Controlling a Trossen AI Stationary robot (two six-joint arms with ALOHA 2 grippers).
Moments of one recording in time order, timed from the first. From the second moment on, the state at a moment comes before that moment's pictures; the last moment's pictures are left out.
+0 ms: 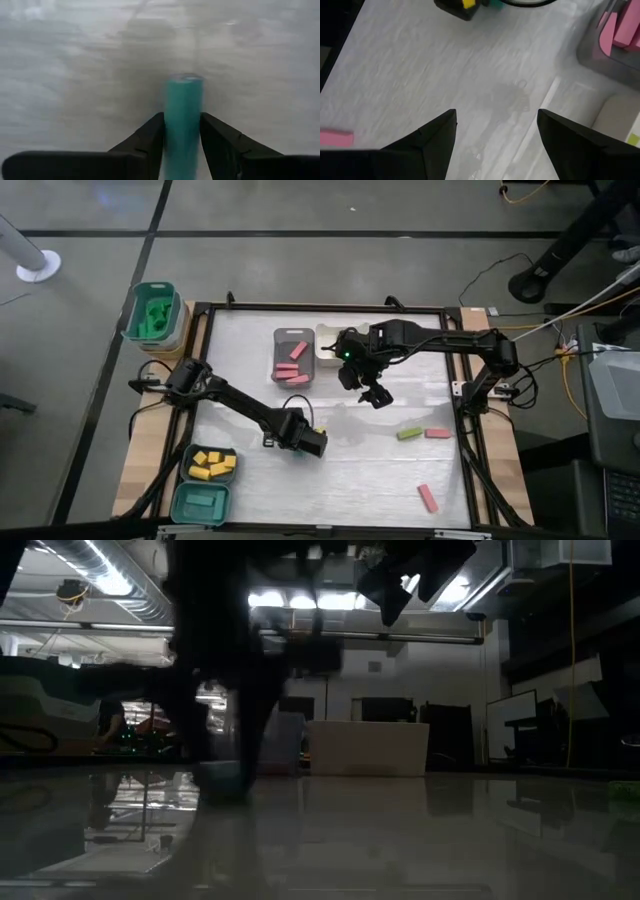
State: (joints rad) left arm -0.34 2.03 1.40 -0.79 -0.13 -1.87; right arm -0.07 1.75 1.72 -1.23 -0.32 -0.52
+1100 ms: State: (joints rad) left arm -0.32 2.03 1.41 -0.80 -0.10 -1.66; right arm -0.07 1.75 1.72 -1.26 -0.33 -0.52
